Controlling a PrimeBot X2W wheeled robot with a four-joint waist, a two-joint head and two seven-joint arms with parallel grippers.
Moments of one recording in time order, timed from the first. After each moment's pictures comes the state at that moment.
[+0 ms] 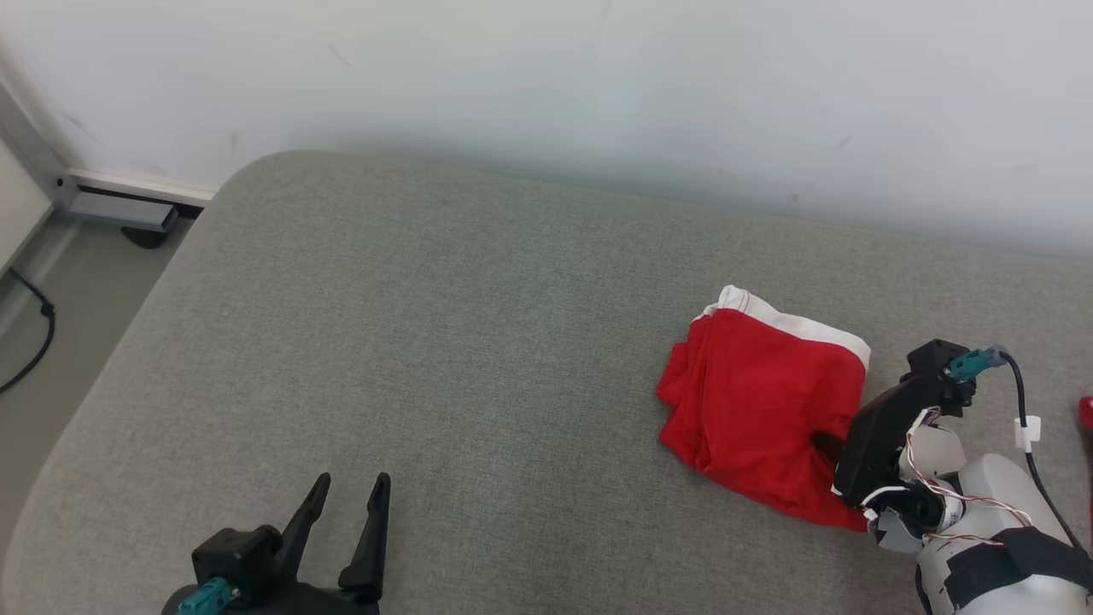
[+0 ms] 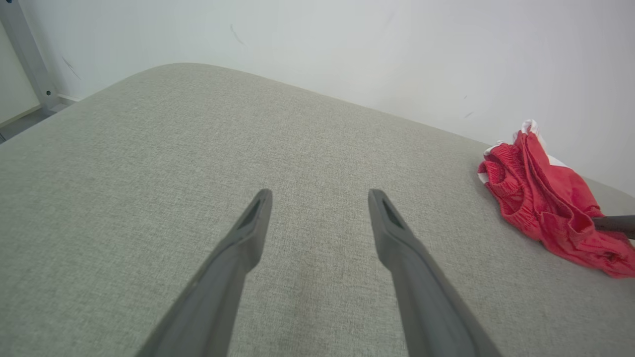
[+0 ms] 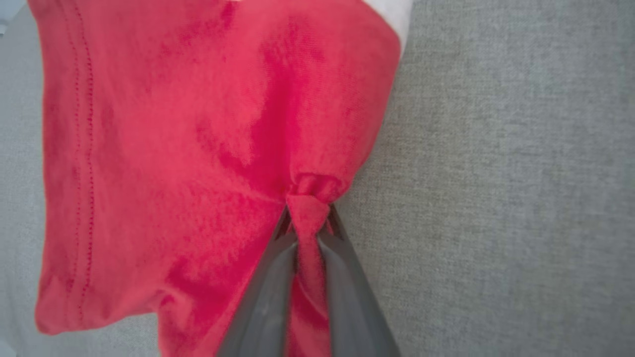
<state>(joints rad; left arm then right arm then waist) -0.16 0.23 -0.51 0.34 -0.53 0.05 -0.26 -0.50 -0.05 -0.21 0.78 0.35 0.13 0.60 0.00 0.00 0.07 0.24</state>
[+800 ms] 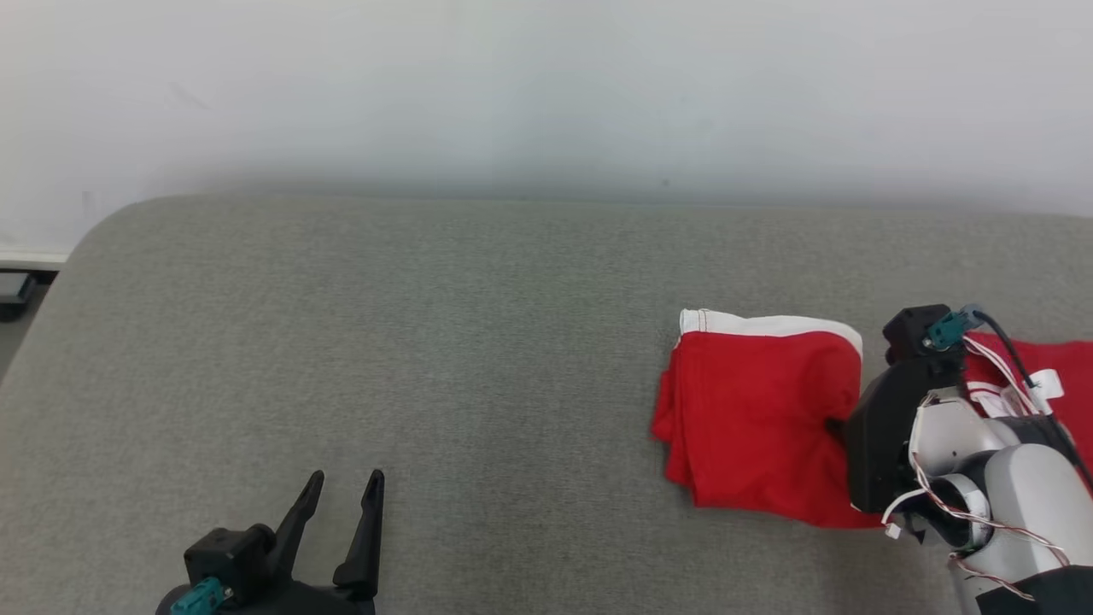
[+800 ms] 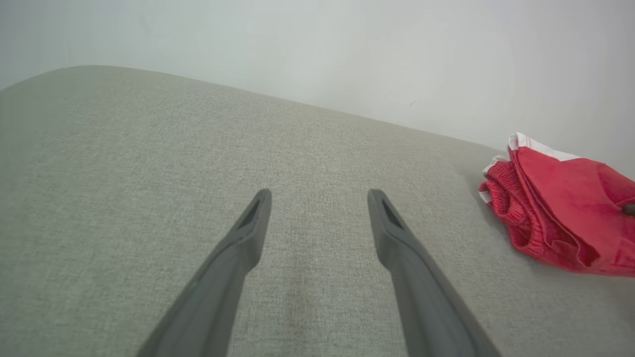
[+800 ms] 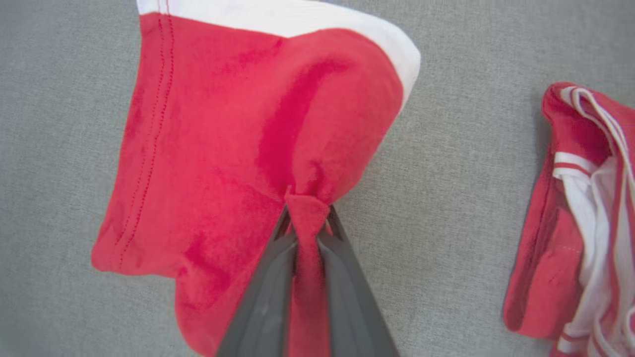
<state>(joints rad) -0.15 0.24 -0.50 0.32 -0.53 0.06 -0.26 -0.32 -0.11 -0.06 0.22 0.25 0.13 0.92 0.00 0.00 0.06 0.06</state>
